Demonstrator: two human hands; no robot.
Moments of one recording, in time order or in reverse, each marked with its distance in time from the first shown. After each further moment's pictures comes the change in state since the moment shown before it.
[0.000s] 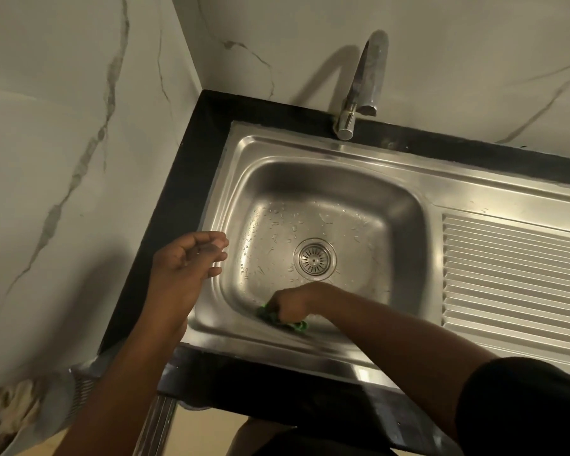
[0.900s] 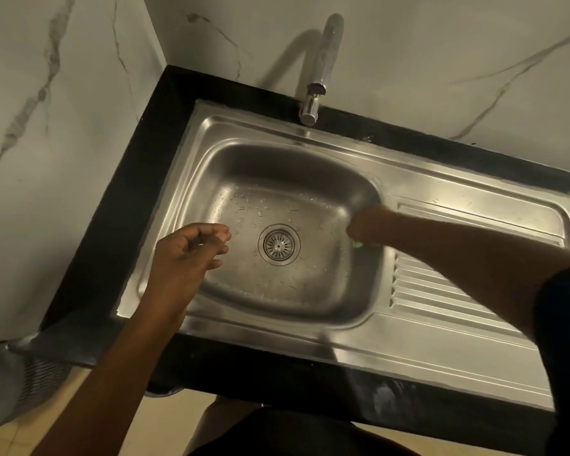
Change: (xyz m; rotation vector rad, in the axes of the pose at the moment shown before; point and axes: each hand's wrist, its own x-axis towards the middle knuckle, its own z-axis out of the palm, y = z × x) left_hand -0.032 -0.017 0.062 0.000 -0.063 0.029; right_hand -0.144 0.170 -0.085 -0.577 0.340 0.469
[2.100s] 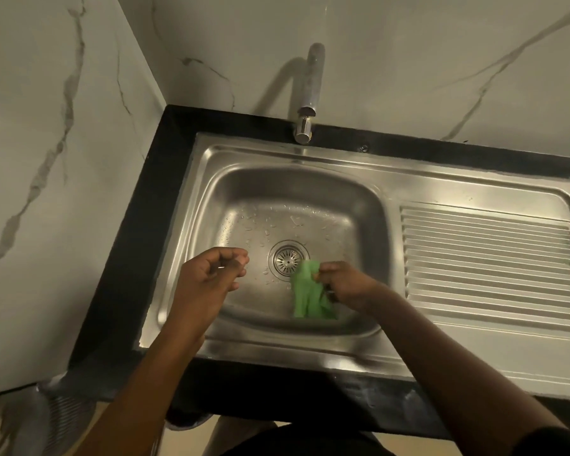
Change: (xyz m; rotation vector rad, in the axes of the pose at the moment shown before) left_hand 0.003 0.005 0.004 0.047 -0.088 0.001; right_hand -0.029 -0.120 0.057 1.981 0.020 -0.031
